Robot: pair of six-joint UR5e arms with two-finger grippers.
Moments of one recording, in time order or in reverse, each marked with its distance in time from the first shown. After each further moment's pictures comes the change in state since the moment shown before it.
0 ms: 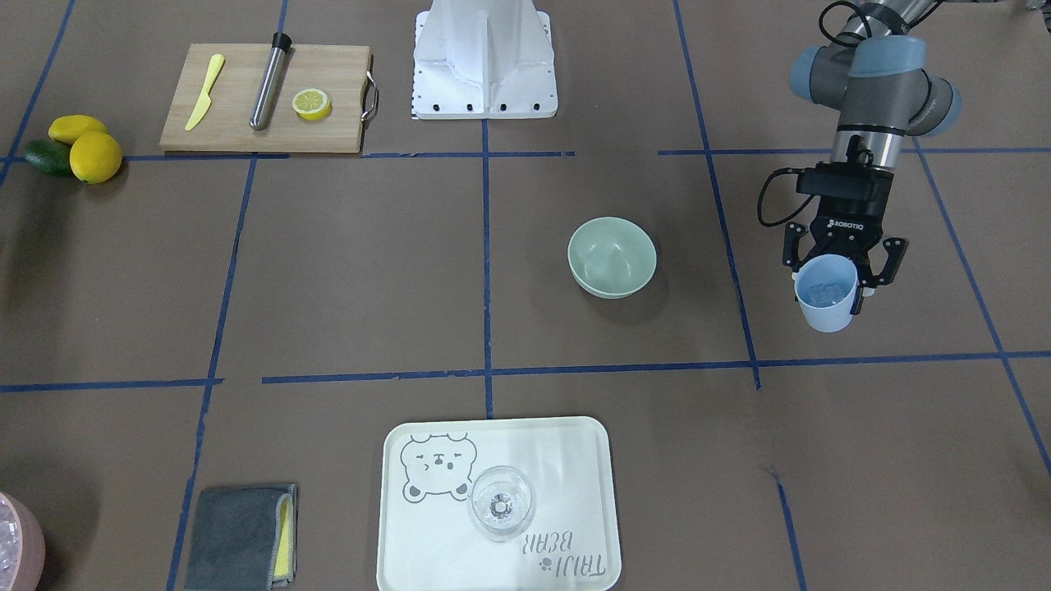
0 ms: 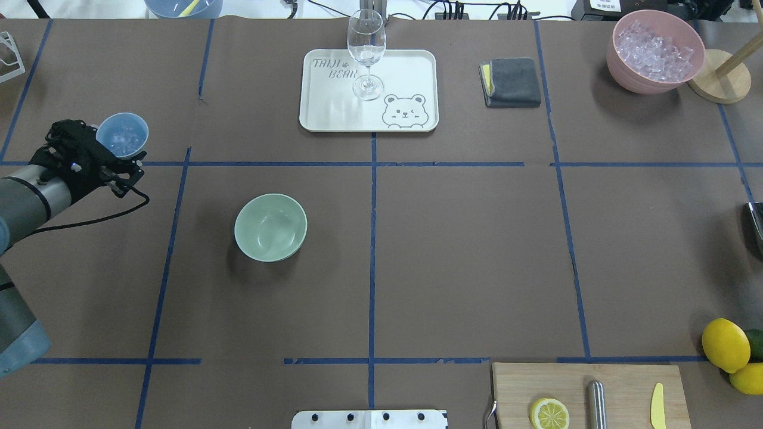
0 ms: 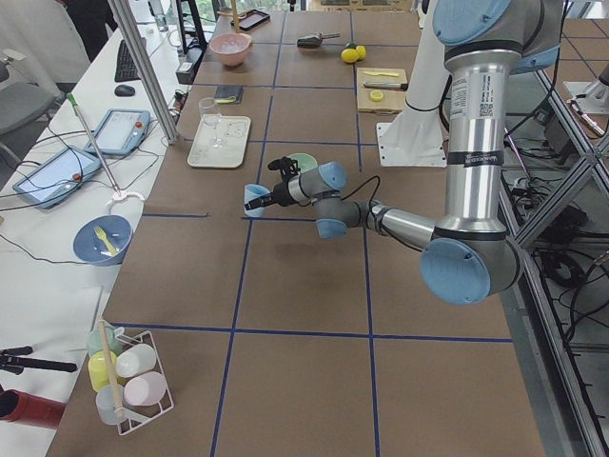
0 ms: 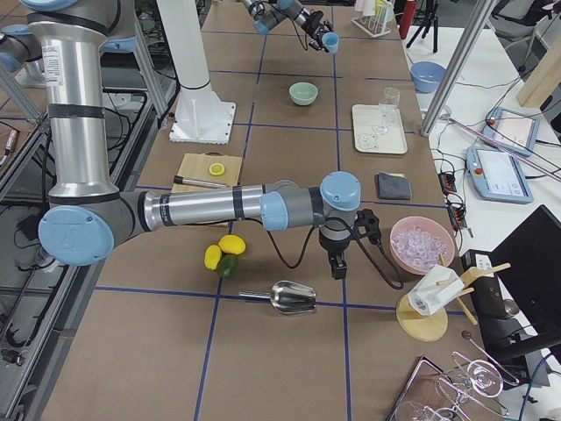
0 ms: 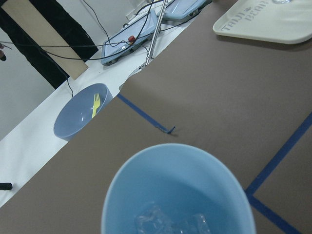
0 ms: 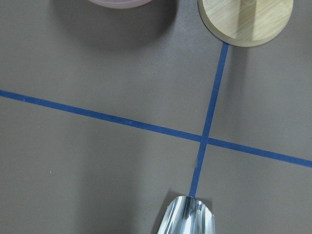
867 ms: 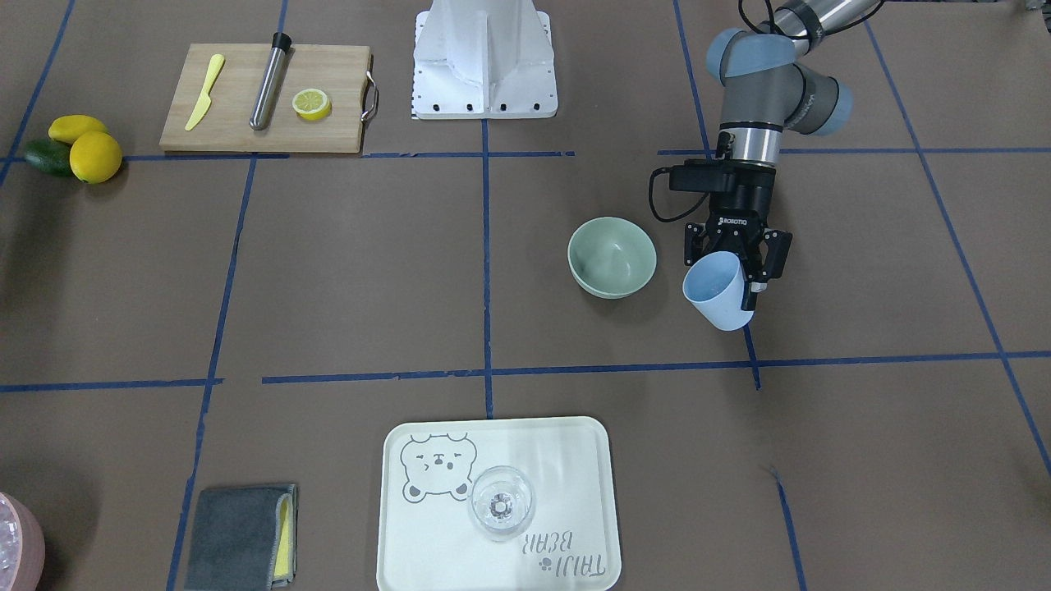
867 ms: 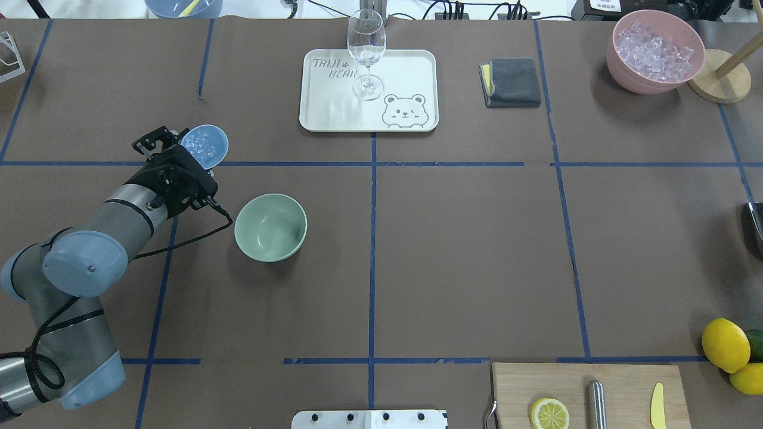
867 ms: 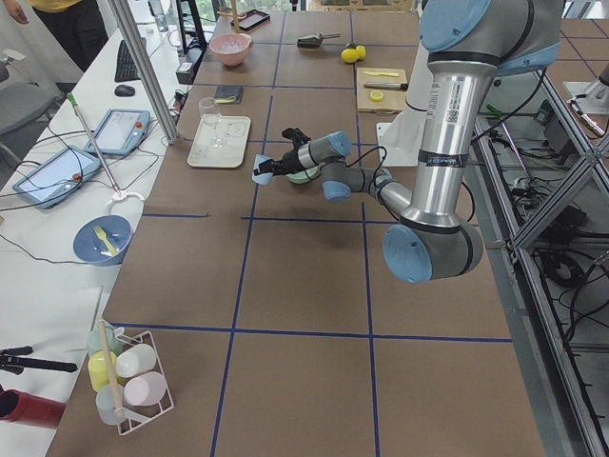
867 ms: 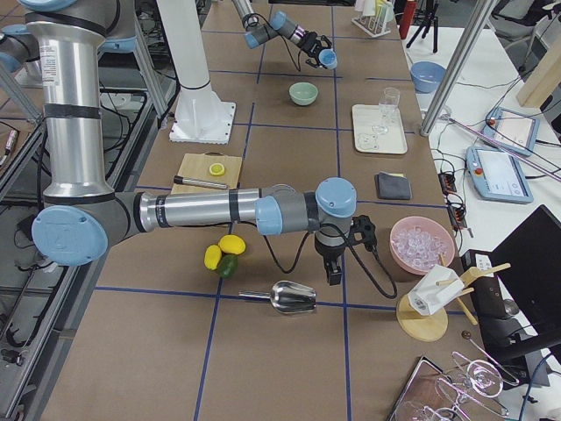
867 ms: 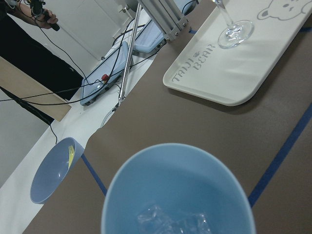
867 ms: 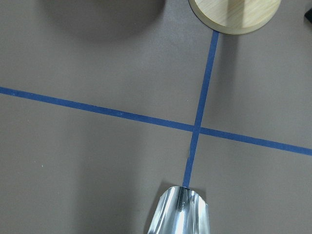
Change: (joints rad) left arm 0.188 -0.149 -0.039 0.195 0.281 0.231; right arm 0.012 -0.019 -0.001 0.000 0.000 0.003
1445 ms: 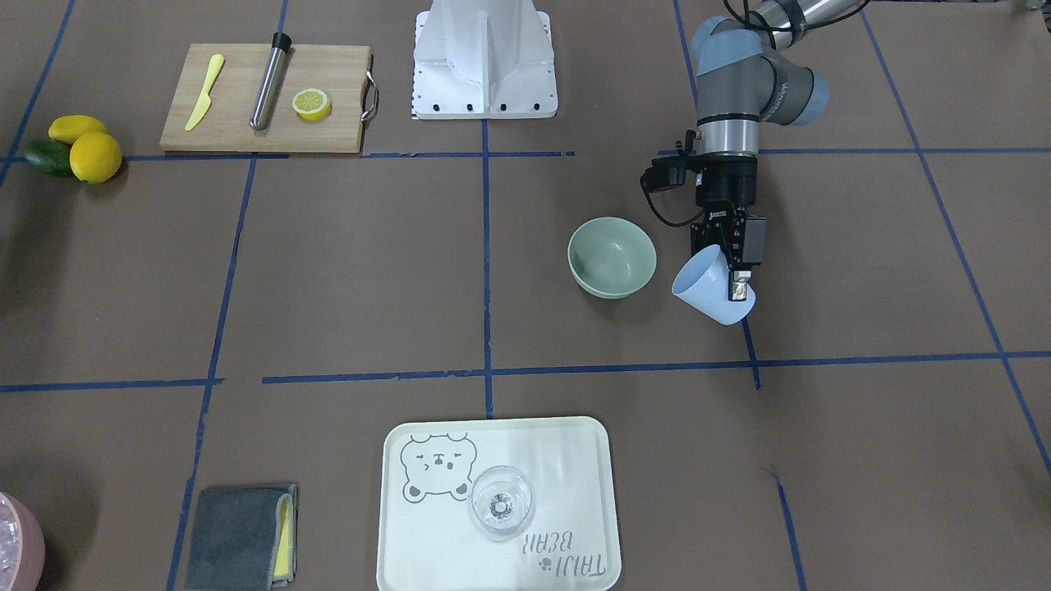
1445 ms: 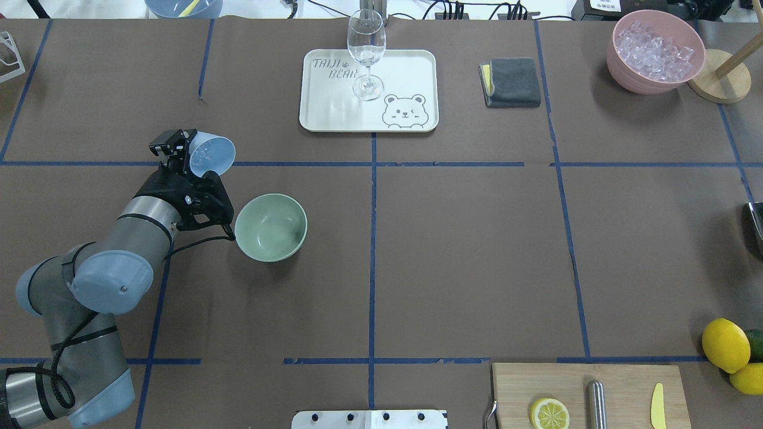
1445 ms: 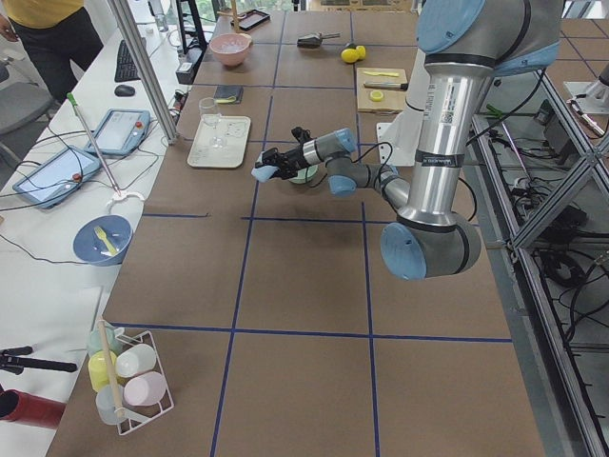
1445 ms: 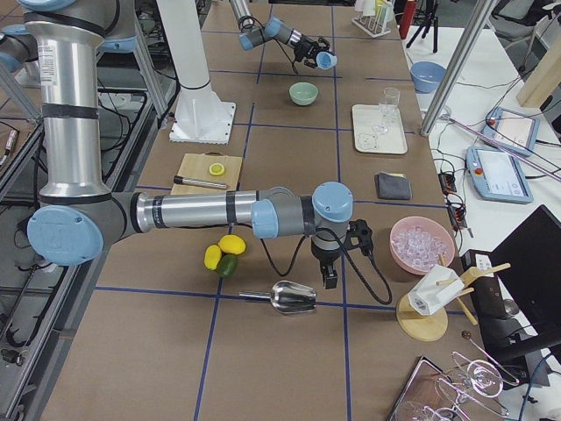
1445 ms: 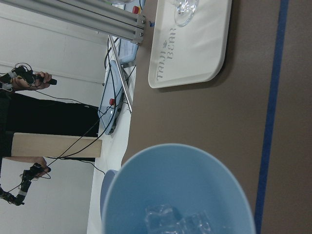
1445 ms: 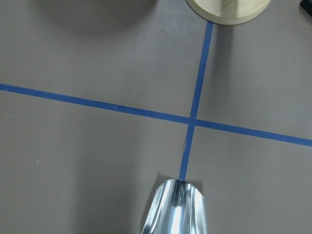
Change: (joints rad) left arm 0.068 -0.019 -0.008 0.114 0.140 0.310; right arm 0.007 -0.015 0.000 0.000 0.000 0.004
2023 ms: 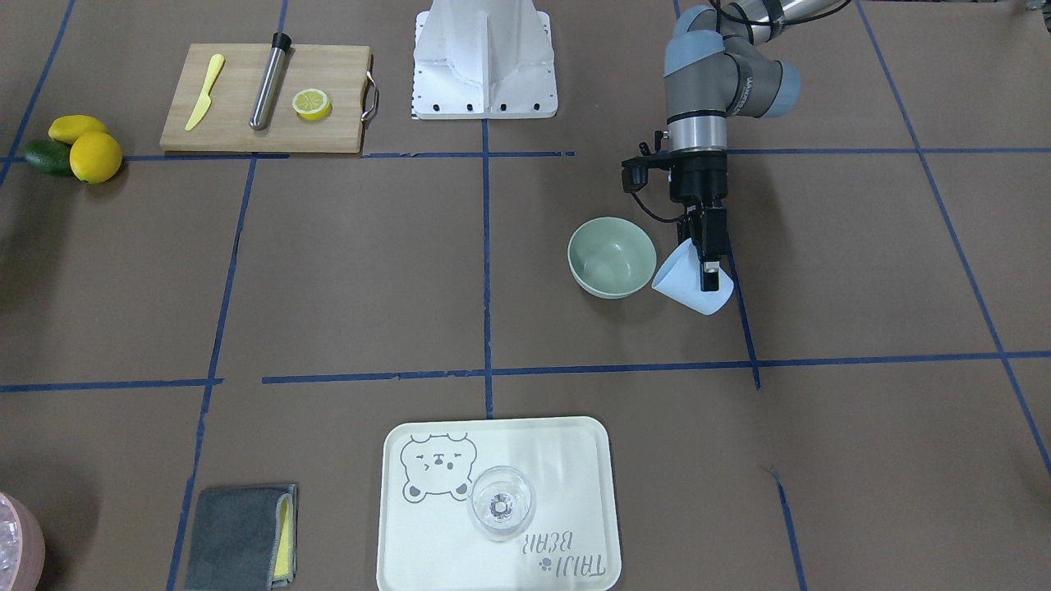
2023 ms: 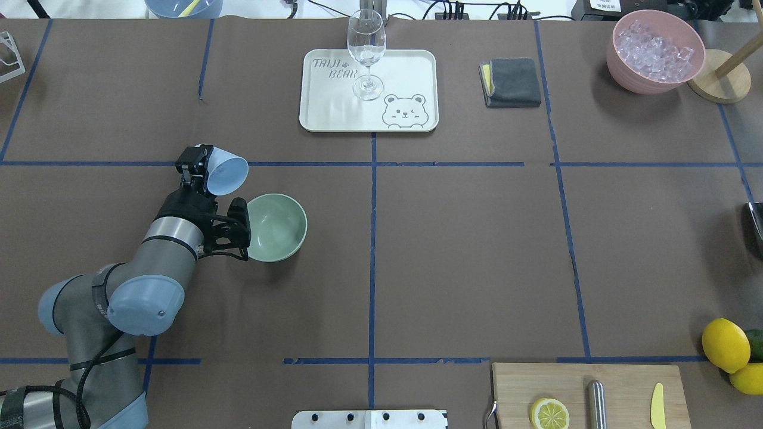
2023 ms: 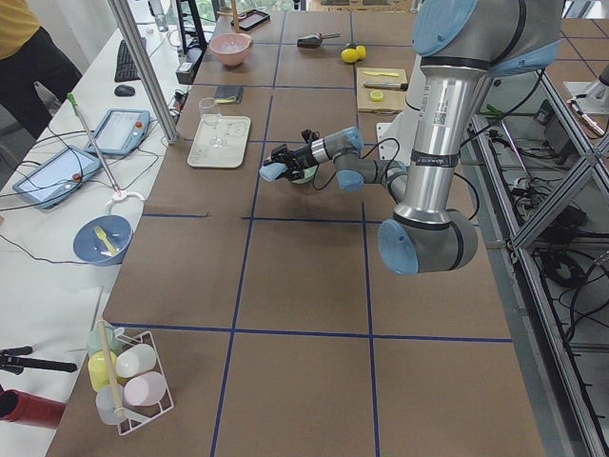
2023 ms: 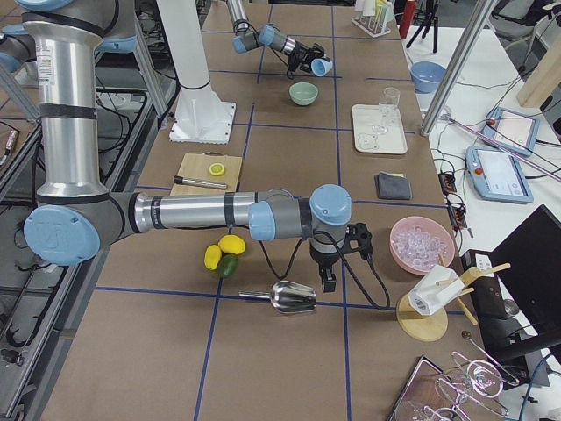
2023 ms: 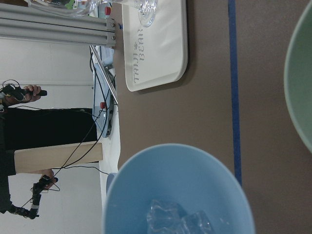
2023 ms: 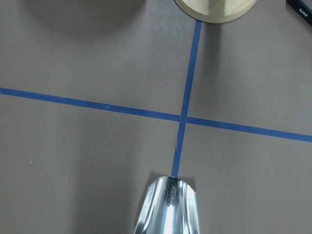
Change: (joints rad) left arm 0.071 -0.028 0.000 0.109 0.129 0.110; right arm 0.020 -0.007 -0.002 -0.001 -0.001 0.003
